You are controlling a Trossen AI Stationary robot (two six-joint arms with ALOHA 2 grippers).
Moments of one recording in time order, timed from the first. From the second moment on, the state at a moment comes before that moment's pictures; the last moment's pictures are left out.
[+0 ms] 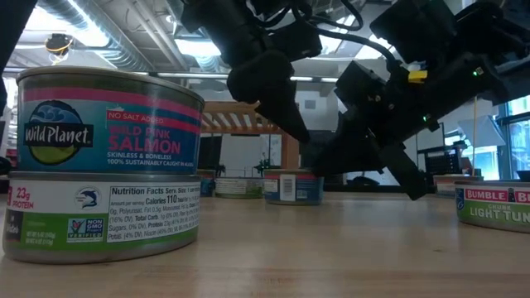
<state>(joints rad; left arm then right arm) -0.09 1.94 1.37 -0.37 -0.22 0.13 0.29 1.74 0.66 0.42 0.59 -0.45</state>
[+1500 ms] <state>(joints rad) -0.11 2.02 1.34 -0.42 -0.33 0.33 0.29 1.74 0.66 0.42 0.54 -0.45</state>
